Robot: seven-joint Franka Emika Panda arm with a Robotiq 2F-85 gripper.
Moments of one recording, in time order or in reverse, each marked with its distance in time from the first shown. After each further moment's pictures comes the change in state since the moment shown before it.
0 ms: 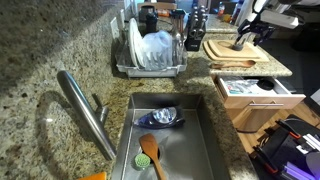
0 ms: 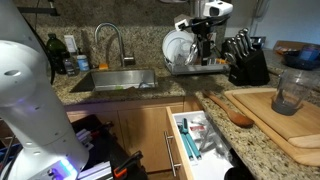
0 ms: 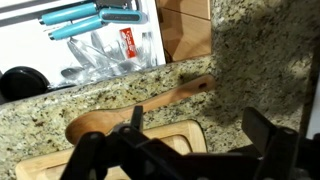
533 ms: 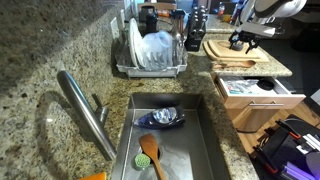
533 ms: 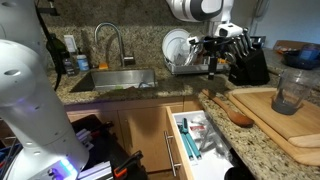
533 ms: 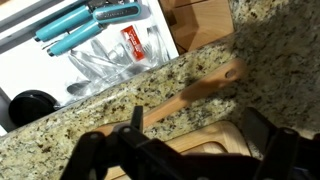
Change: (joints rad) arm 0.002 0.253 -0.031 0.171 -0.003 -0.021 0.178
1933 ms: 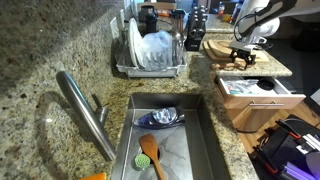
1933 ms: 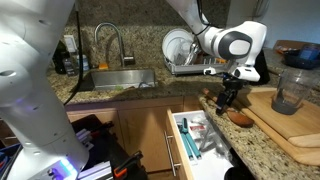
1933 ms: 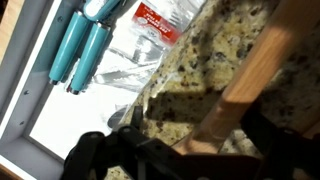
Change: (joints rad) arm -0.042 0.425 -0.117 0.291 0.099 -0.133 0.360
